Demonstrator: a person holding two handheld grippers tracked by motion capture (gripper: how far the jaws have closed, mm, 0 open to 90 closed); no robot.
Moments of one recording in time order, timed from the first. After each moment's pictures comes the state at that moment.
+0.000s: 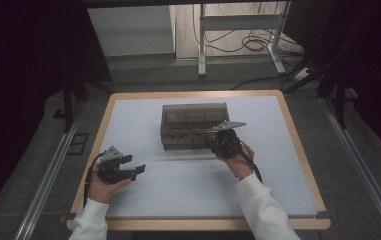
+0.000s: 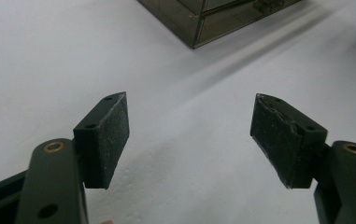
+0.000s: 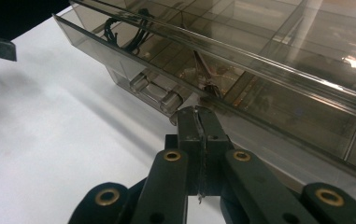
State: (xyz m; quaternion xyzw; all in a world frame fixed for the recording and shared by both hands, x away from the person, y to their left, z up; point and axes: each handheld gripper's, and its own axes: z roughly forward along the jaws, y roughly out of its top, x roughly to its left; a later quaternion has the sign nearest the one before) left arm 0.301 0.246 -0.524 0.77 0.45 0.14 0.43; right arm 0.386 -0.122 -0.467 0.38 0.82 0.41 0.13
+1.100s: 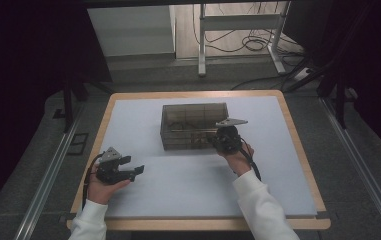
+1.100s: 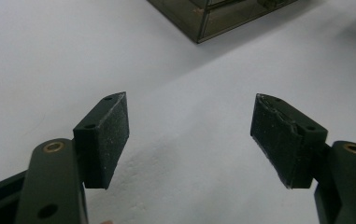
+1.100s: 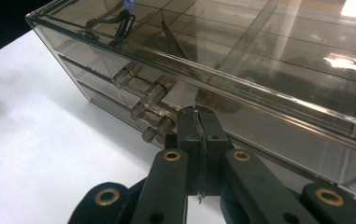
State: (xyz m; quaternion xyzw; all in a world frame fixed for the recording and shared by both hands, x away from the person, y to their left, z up) left arm 0.299 0.249 -0.527 0.77 0.45 0.14 0.42; right arm 0.401 -0.126 -0.474 0.40 0.80 0.42 0.15
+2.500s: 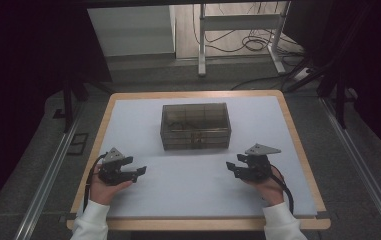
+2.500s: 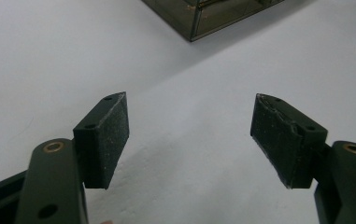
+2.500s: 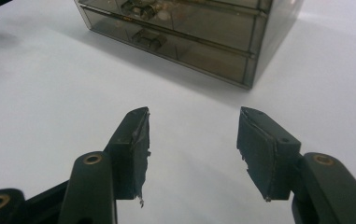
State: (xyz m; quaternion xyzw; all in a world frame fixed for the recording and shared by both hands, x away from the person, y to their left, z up) left arm 0.299 0.242 -0.527 0.78 0.45 0.15 0.42; right arm 0.333 -0.209 -0.498 0.39 0.80 0.42 0.15
